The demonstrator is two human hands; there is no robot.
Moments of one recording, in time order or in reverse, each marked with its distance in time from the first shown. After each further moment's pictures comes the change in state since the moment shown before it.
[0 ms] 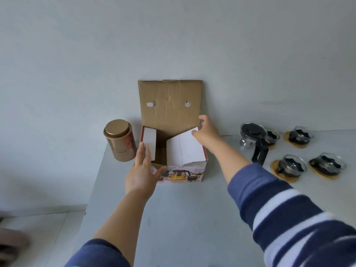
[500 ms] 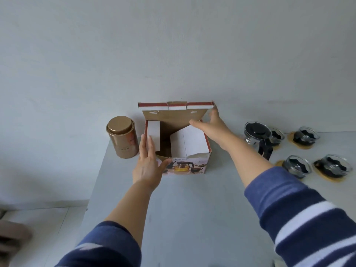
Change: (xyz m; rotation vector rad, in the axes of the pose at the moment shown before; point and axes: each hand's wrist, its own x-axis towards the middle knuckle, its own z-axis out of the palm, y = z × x) left_hand 0.019 0.004 0.010 -0.102 0.021 -0.006; right_hand -0.010 -0.011 -0.024 0.248 -0.166 -0.065
